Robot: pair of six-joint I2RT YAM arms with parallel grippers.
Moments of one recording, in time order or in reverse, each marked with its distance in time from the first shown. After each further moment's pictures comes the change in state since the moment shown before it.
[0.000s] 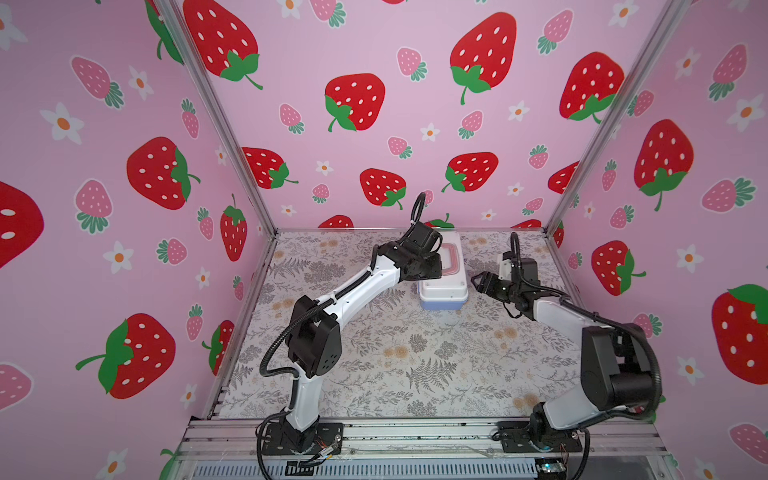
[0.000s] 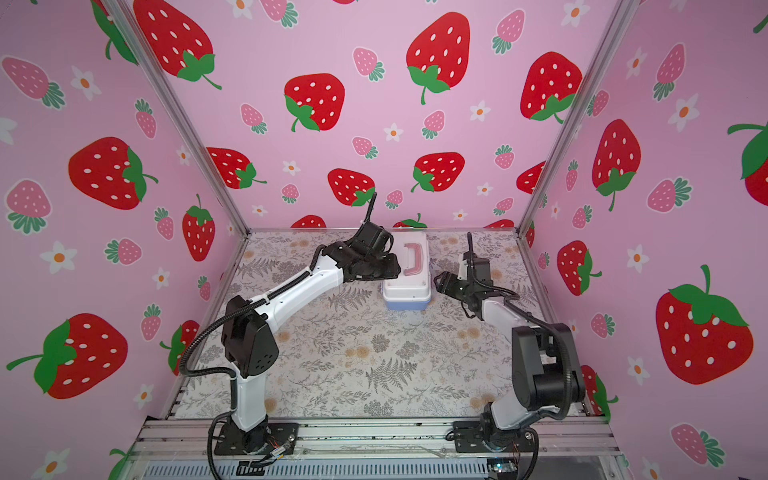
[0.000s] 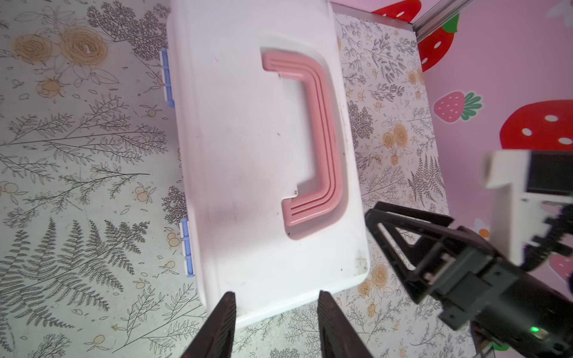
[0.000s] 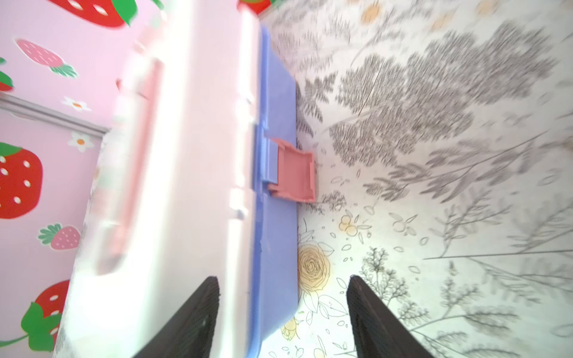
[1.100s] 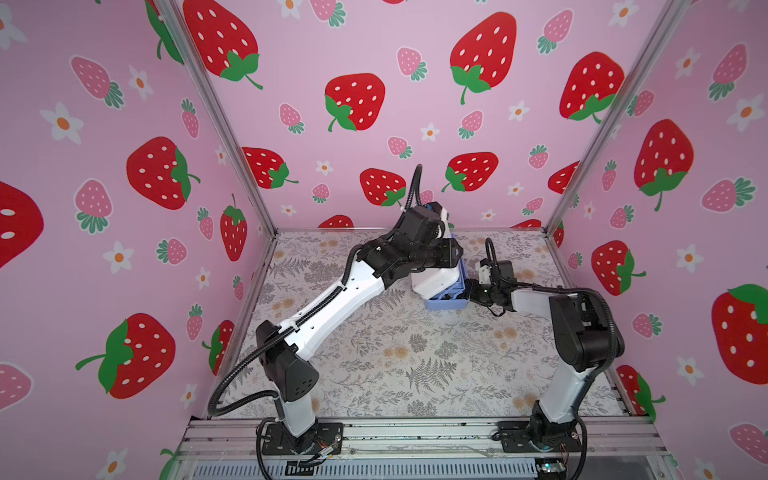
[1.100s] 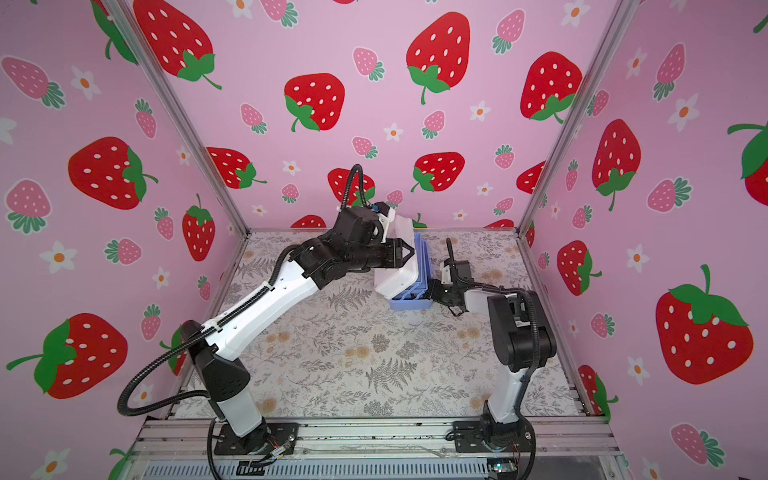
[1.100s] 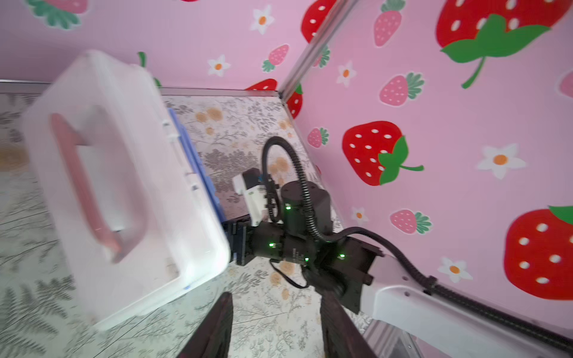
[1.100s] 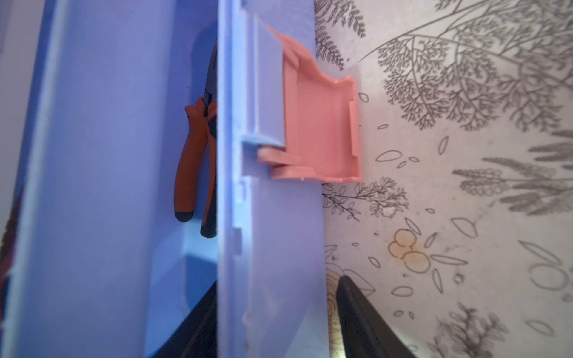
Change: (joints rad) left arm -0.079 -0.234 0.009 0.055 0.031 0.047; right arm 0.095 0.349 0.114 0.028 -0.089 -0.015
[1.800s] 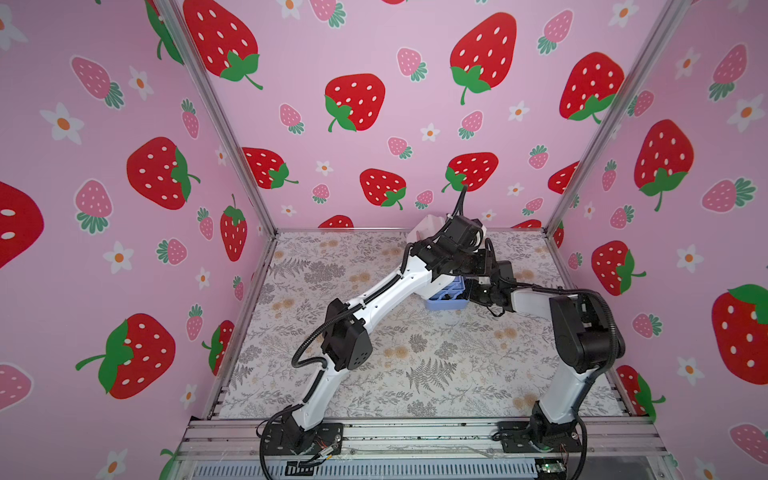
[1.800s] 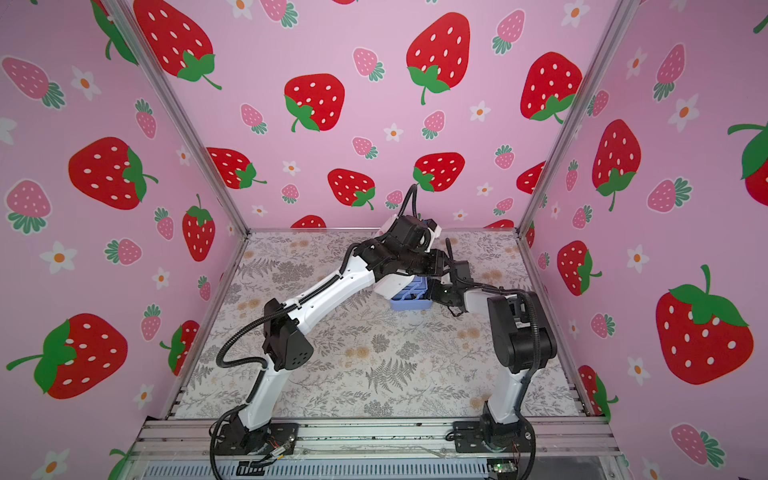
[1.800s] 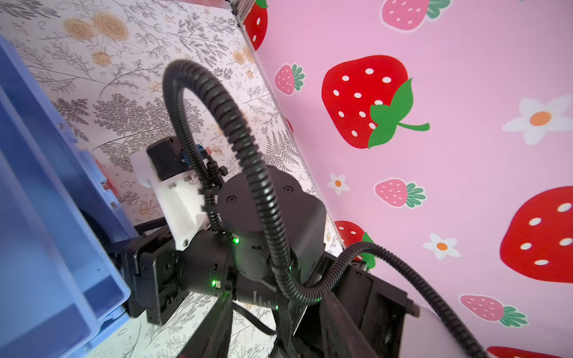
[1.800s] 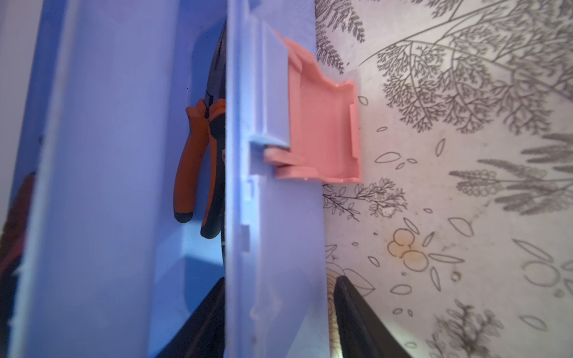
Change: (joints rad) left arm -0.075 0.523 0.478 -0.002 0.287 -0.053; right arm 0.008 -0.006 -0.001 -0.001 0.016 -0.004
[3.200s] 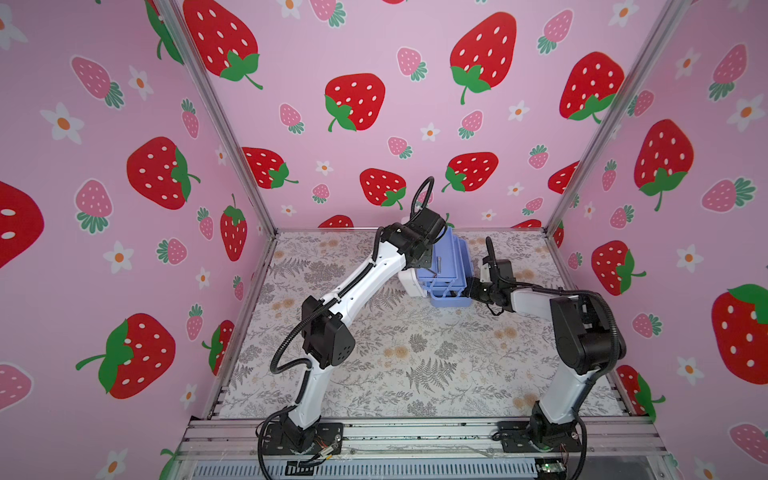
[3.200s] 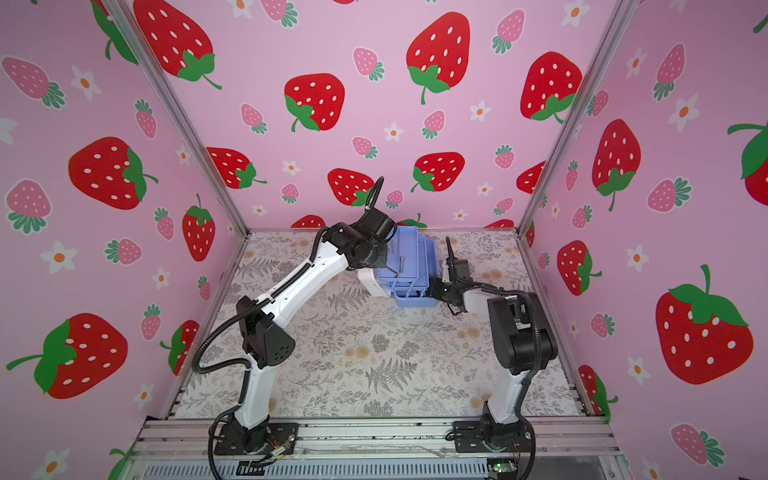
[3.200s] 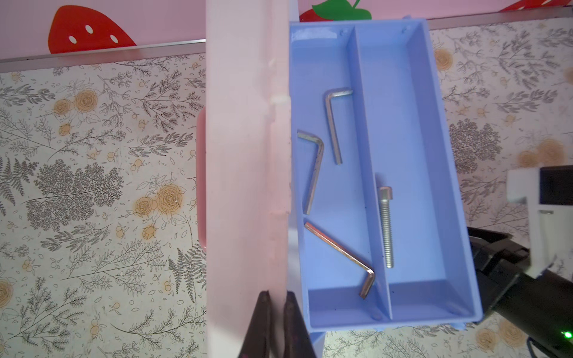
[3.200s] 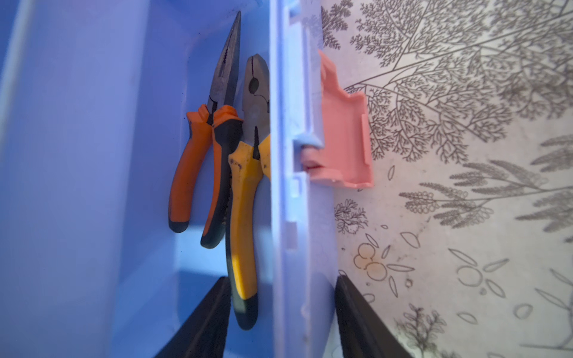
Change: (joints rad) left arm 0.124 -0.132 -0.061 -0.484 -0.668 0.119; right arm 0.009 -0.013 -0.002 0.015 0.111 -0.003
